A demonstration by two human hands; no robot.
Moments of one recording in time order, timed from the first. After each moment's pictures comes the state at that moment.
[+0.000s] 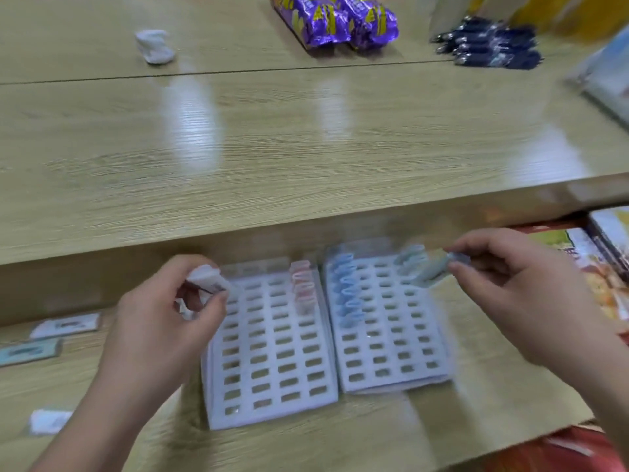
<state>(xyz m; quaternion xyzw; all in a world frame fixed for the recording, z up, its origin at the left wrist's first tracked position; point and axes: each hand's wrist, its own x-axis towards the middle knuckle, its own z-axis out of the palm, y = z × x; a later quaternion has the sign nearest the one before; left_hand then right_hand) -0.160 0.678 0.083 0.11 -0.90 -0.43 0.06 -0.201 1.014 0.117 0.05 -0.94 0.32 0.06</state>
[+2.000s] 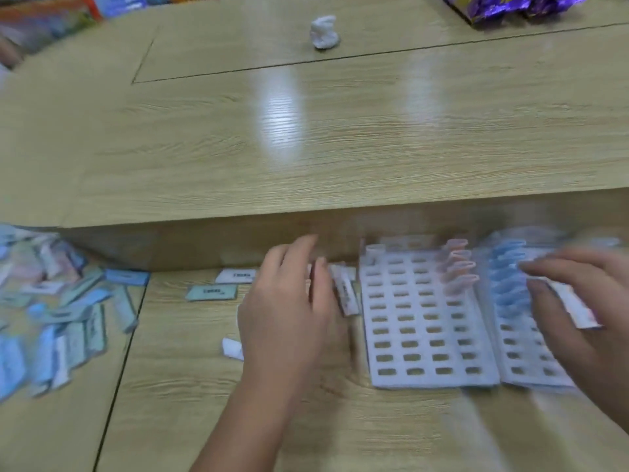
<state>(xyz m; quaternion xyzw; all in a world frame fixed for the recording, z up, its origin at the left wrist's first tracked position) -0.129 0.628 0.063 0.14 -0.94 -0.27 0.18 -0.153 0.910 0.094 0.14 -0.96 0.23 0.12</state>
